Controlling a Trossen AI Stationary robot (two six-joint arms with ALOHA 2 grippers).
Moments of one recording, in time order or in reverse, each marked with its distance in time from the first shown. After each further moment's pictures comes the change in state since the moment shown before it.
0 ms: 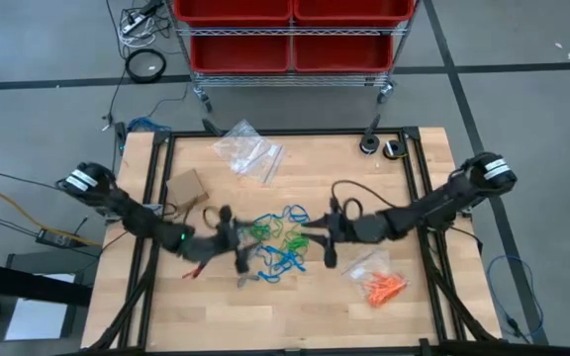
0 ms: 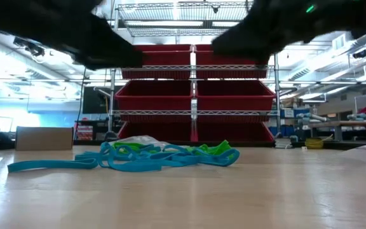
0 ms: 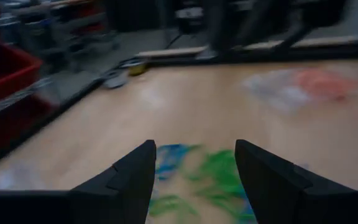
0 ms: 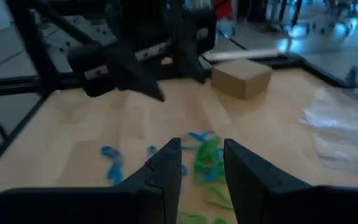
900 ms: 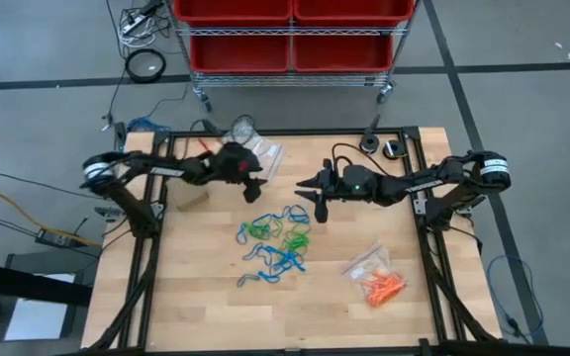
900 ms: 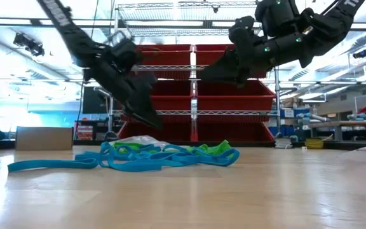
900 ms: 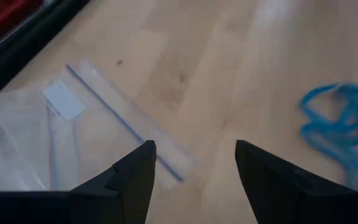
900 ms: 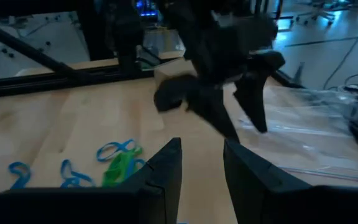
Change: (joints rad) left arm 0.921 0.165 0.219 -0.445 0.908 0.132; right arm -0.446 0.017 0.000 0.027 -0.392 -0.099
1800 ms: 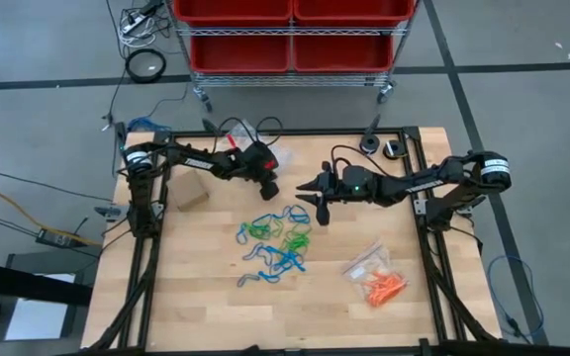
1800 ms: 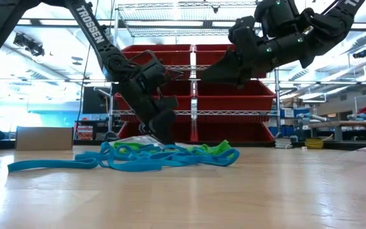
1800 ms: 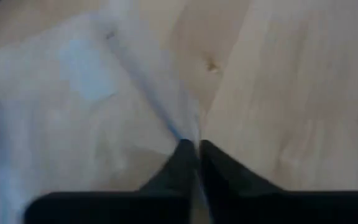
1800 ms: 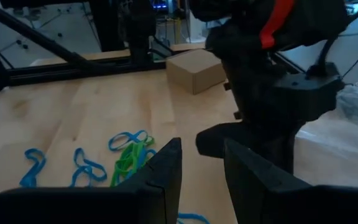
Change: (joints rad) left arm -0.002 0.314 0.253 -0.118 -0.050 -0.002; right arm 0.011 -0.001 0.000 -0.027 -0.043 -0.005
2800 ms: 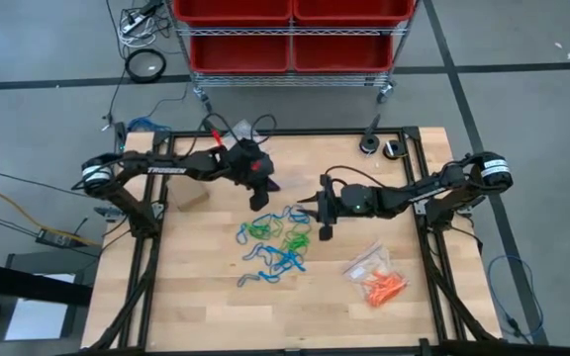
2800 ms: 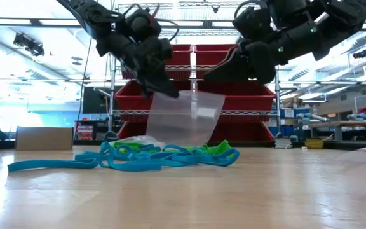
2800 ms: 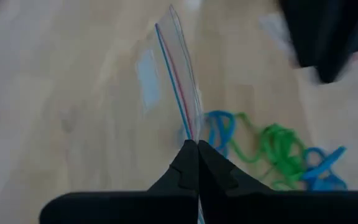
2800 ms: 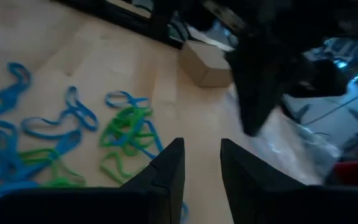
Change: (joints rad) left arm -0.126 -0.355 -0.005 -0.197 0.271 -0.052; right arm 0.162 0.000 0.000 -0.053 0.197 -0.424
